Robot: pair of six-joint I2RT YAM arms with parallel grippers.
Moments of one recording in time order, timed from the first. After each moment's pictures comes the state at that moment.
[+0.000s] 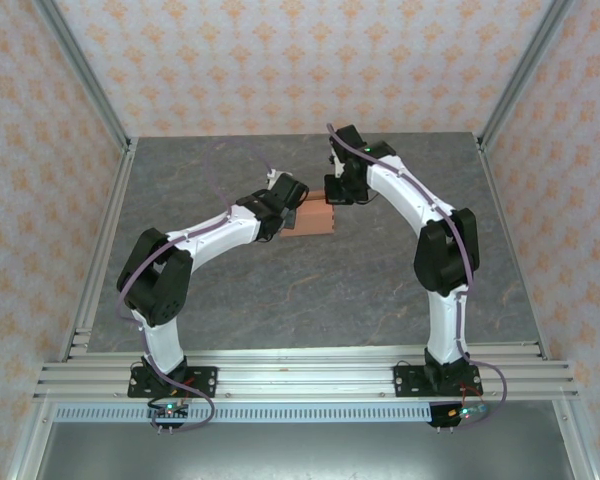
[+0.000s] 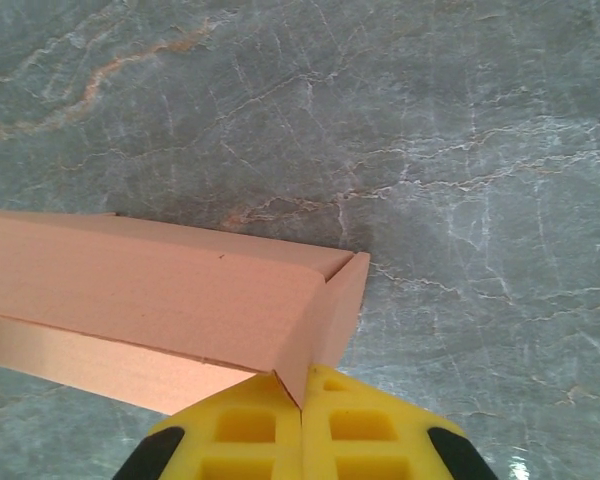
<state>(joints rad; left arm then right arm) -0.59 1.84 1.34 -0.47 -0.45 -0.38 0.45 2.04 1.88 -1.03 -0.14 0.34</state>
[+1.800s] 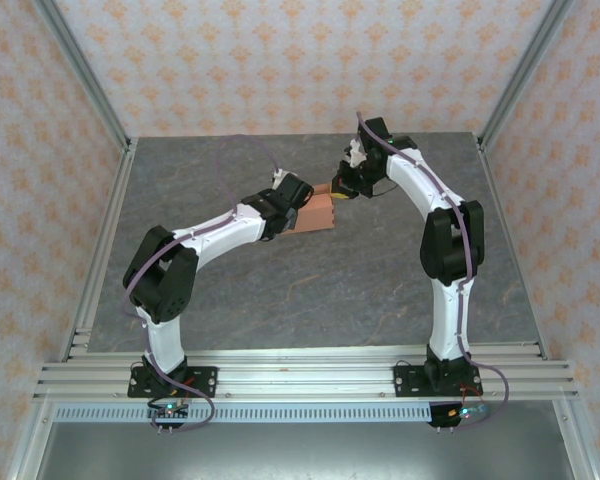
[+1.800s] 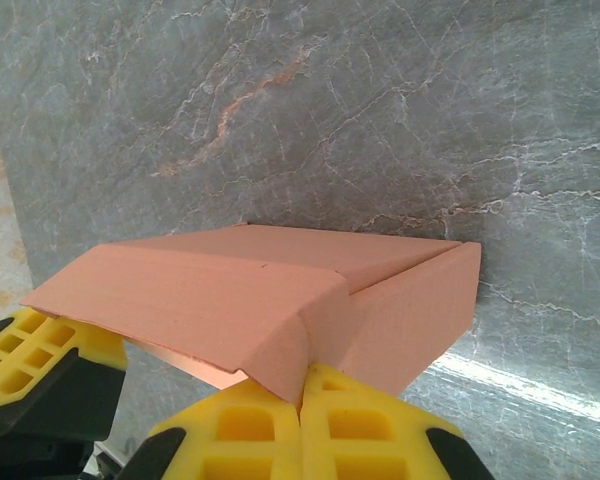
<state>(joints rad) -0.60 1.87 1.38 -0.49 -0.52 -0.30 0.29 2.11 1.90 -0.97 -0.57 0.44</state>
